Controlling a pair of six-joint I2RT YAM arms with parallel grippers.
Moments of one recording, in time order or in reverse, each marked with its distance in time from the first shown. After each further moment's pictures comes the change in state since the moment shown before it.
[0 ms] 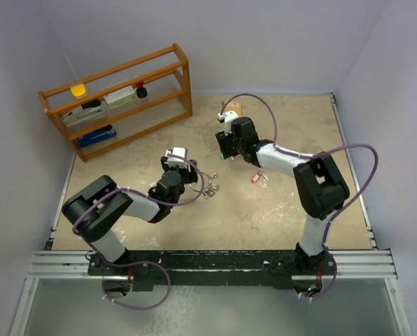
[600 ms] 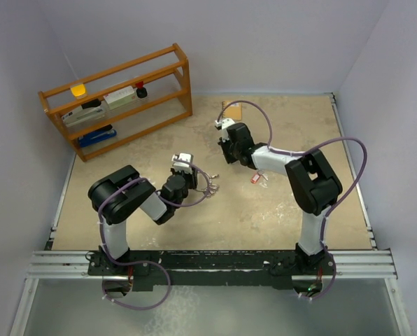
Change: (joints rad) left arm 0.000 0.194 0.011 0.172 0.106 -0.022; right arm 0.022 0.012 -0.040 -0.010 0.017 0.021
